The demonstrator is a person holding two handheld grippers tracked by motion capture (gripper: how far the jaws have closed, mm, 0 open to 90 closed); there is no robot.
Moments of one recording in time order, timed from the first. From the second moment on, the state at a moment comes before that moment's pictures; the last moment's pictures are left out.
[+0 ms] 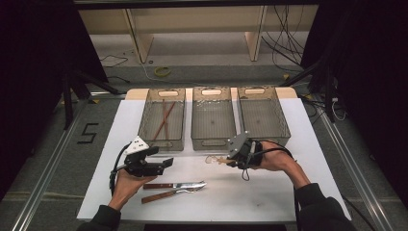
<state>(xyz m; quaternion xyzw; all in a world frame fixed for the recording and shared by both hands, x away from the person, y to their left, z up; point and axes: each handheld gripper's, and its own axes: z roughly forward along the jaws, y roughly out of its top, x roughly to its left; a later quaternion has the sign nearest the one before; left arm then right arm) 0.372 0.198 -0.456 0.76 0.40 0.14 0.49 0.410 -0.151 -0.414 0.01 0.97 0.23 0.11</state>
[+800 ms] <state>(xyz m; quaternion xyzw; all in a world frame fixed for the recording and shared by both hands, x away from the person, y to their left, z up) 0.367 0.202 -0.457 0.76 0.39 0.15 0.49 0.437 -0.141 -0.389 0.18 0.93 0.31 0.12</state>
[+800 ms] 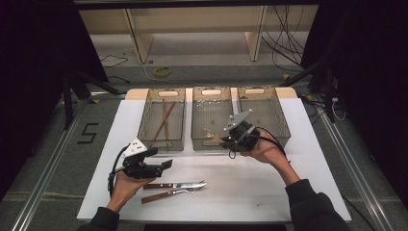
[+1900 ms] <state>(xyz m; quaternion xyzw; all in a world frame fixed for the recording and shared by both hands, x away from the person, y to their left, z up) 0.362 0.202 -0.460 0.76 0.39 0.14 0.50 0.499 -0.123 -0.372 0.29 0.89 0.33 0.14</state>
